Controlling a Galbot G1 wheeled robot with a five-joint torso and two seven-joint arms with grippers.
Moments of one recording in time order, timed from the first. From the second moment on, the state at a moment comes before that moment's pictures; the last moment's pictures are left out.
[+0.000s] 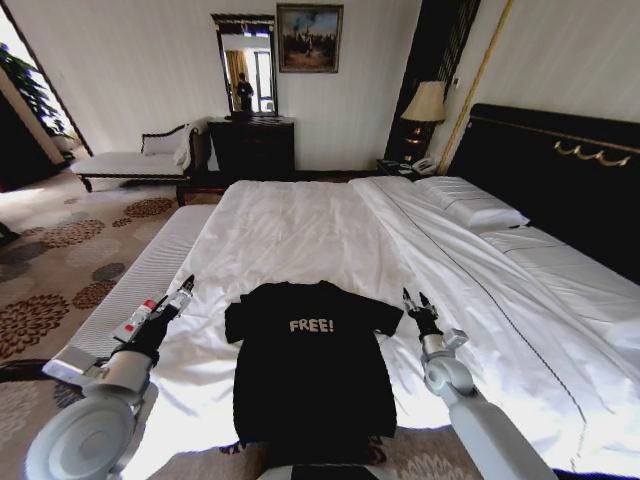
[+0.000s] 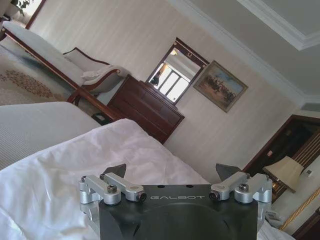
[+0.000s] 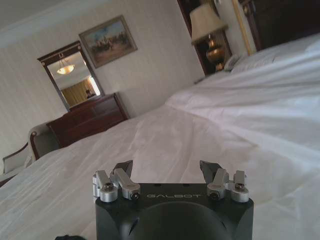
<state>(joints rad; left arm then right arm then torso) 1.52 -1.38 -0.97 -2.50 -1.16 0.50 -0.34 -1.10 0.99 0.35 1.59 1.05 0.05 0.15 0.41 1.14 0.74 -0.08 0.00</state>
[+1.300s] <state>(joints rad) 1.40 -1.34 -0.73 -1.98 -1.04 0.42 -0.17 -1.38 1.34 0.57 1.66 0.76 0.15 0.20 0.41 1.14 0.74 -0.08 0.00</state>
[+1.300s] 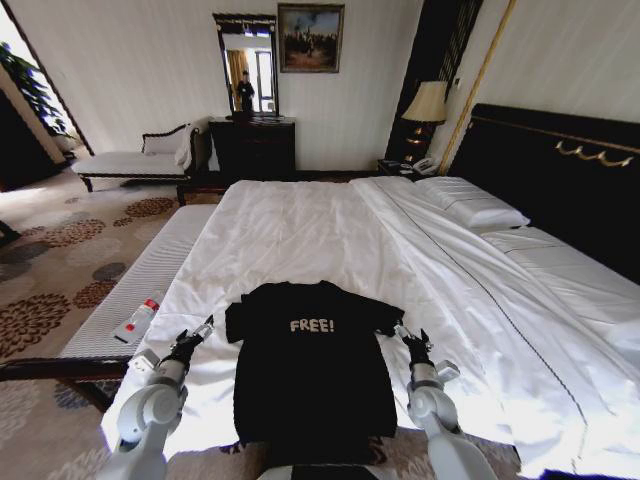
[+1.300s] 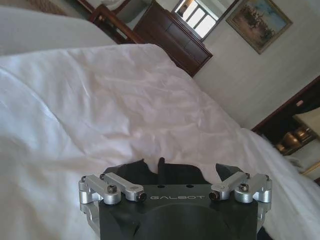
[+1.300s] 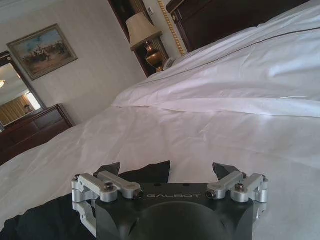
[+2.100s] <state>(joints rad) 1.24 -1.41 -0.78 -1.74 -1.34 0.55 -0.25 -1.37 1.35 0.55 1.66 0.77 0.10 0.26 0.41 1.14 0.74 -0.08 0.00</state>
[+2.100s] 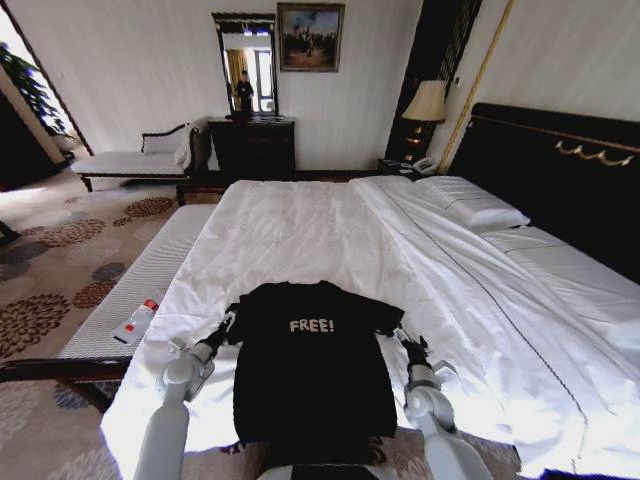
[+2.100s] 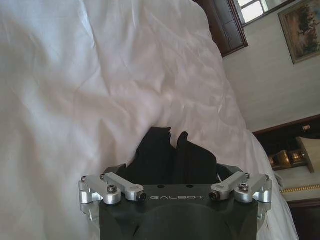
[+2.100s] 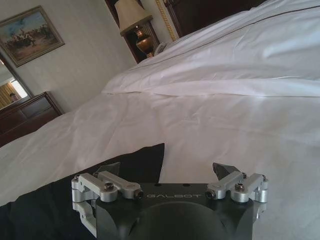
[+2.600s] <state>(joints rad) 1.17 -1.43 -0.74 -1.66 -1.27 0.54 -0.25 -1.37 1.34 0.55 1.66 0.76 0.09 0.27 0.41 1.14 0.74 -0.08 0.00</state>
